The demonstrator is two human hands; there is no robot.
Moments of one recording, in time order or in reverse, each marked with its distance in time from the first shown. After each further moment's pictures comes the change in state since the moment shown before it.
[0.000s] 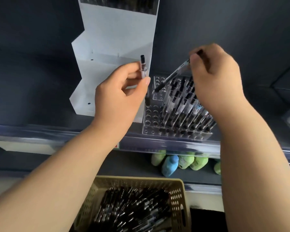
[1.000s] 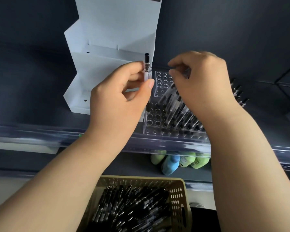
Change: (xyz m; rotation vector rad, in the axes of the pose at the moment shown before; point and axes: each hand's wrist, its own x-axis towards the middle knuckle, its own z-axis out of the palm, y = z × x) left_hand -0.004 -0.004 -0.002 0.046 -0.025 0.005; right_hand 0.005 0.002 0.034 -0.285 -0.024 -0.224
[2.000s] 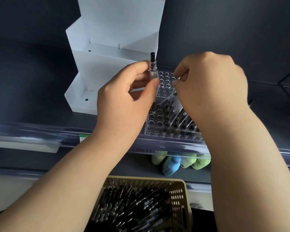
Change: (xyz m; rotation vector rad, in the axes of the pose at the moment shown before) left_hand 0.001 -0.003 0.008 -0.023 0.018 -0.009; right_hand -0.007 -0.026 -0.019 -0.345 -0.128 0.107
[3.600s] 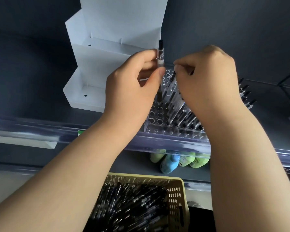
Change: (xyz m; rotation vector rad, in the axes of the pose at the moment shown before) left_hand 0.015 -0.004 0.012 -0.040 -0.008 -0.019; right_hand 0.012 0.011 0.027 0.218 0.148 -0.076
